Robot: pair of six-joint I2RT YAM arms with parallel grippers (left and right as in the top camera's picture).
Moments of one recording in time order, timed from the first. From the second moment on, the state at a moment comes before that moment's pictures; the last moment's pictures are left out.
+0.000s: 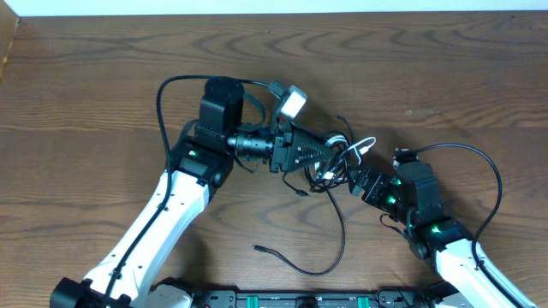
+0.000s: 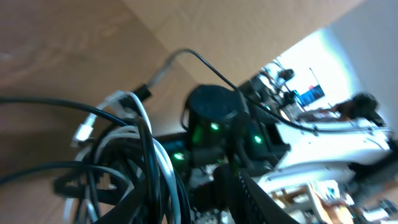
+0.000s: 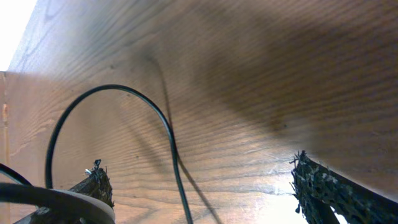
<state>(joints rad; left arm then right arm) -0.39 1.37 0.99 -0.05 1.21 -0.43 0.33 1.08 0.34 -0.01 -0.17 0.85</state>
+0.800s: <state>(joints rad) -0.27 1.36 0.99 -0.28 0.55 -0.43 0.32 1.08 0.34 -0.18 -0.07 0.80</state>
